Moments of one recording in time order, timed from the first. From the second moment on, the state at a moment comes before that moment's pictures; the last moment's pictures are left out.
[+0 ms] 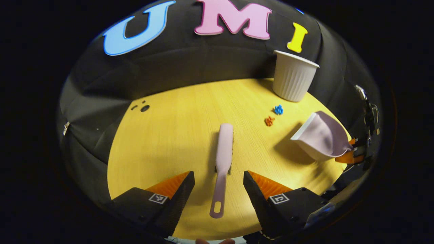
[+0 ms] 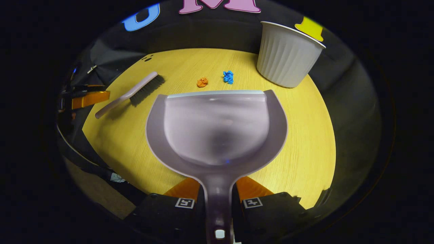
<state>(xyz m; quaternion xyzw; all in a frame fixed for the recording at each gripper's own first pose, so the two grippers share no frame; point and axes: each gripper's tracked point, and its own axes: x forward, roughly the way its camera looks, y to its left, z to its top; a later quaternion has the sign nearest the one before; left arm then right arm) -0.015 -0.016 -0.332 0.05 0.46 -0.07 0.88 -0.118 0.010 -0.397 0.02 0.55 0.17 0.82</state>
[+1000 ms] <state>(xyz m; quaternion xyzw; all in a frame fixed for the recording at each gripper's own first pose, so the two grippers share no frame) 0.022 -0.019 -0.425 0.10 0.56 -0.11 0.82 -0.134 -0.013 -0.387 0.01 0.57 0.15 0.81</state>
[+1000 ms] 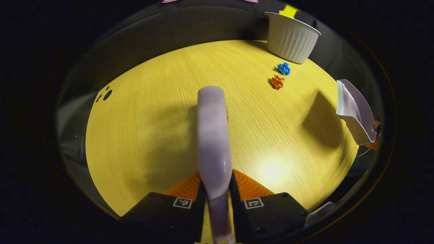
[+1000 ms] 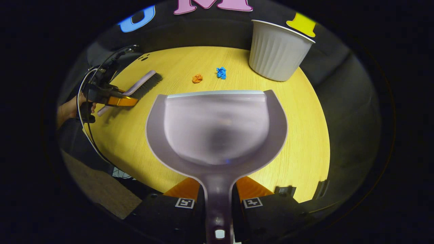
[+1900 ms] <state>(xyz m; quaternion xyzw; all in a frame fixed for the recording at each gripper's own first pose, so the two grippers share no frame) 0.155 -0.110 -0.413 0.20 0.52 -0.18 0.81 -0.089 -0.038 -0.433 -0.05 0.64 0.26 0.72</state>
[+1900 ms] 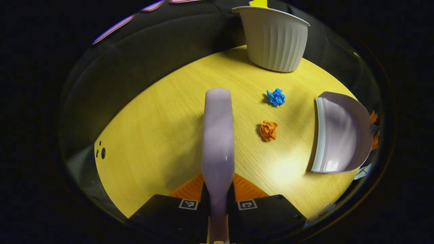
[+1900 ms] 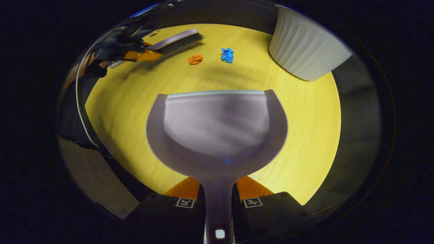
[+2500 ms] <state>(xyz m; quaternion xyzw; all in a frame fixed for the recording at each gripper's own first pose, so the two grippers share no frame) 0.155 -0.206 -0.422 0.18 0.54 -0.28 0.77 -0.064 -0.041 -0.447 -0.06 0.62 0.29 0.72</state>
